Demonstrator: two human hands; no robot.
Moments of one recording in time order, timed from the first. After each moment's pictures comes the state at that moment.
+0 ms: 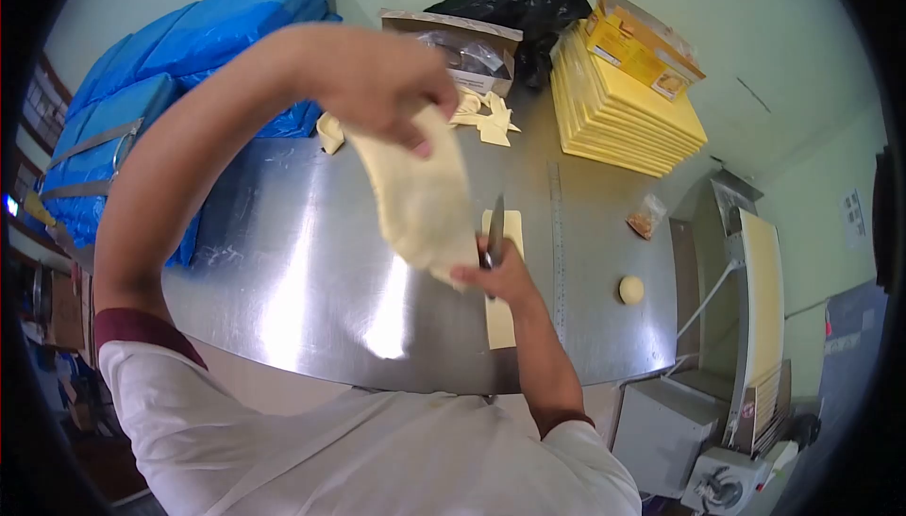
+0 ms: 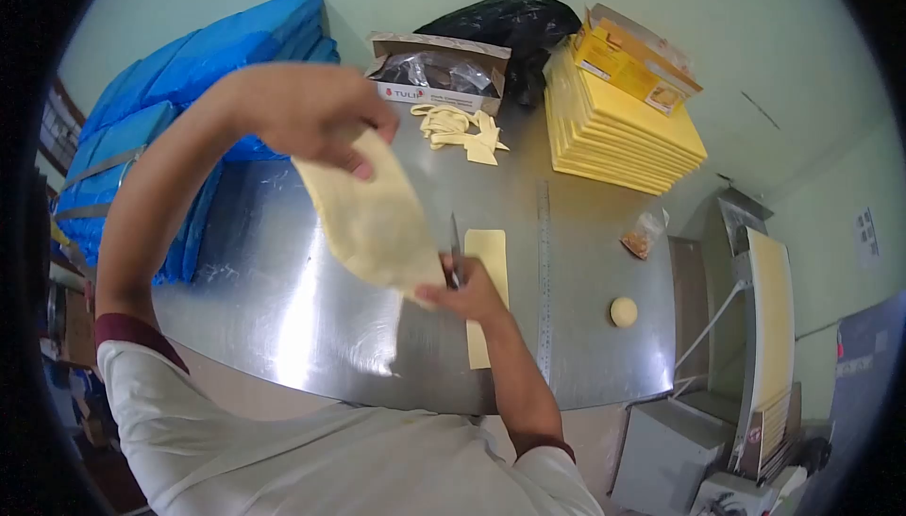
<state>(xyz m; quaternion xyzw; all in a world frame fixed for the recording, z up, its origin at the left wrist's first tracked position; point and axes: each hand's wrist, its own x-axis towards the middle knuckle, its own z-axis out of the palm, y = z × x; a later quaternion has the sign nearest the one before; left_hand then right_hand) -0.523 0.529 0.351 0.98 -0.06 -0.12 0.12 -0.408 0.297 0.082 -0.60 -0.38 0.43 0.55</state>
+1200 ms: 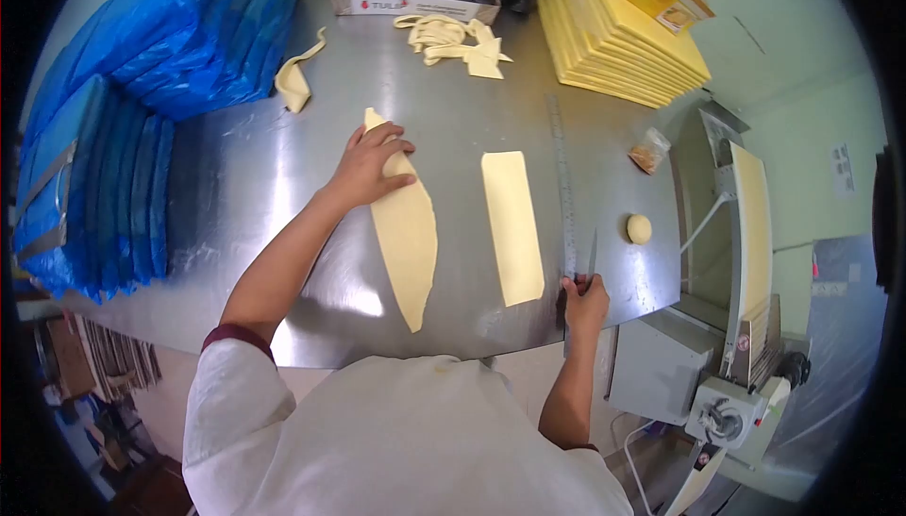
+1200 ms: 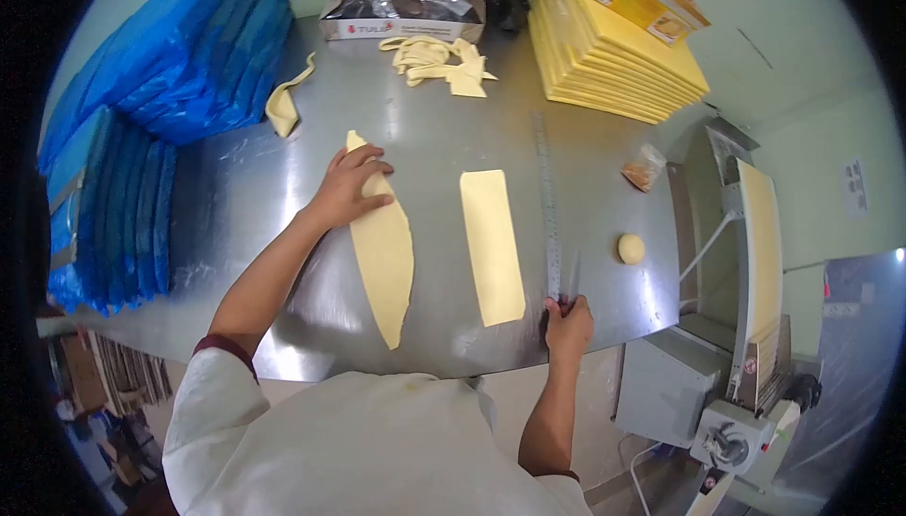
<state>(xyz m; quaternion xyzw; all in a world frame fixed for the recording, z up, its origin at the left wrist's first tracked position) -0.541 0.555 -0.005 0.95 0.12 0.11 0.28 -0.418 0.118 0.001 -0.98 -0.03 0.06 0.20</state>
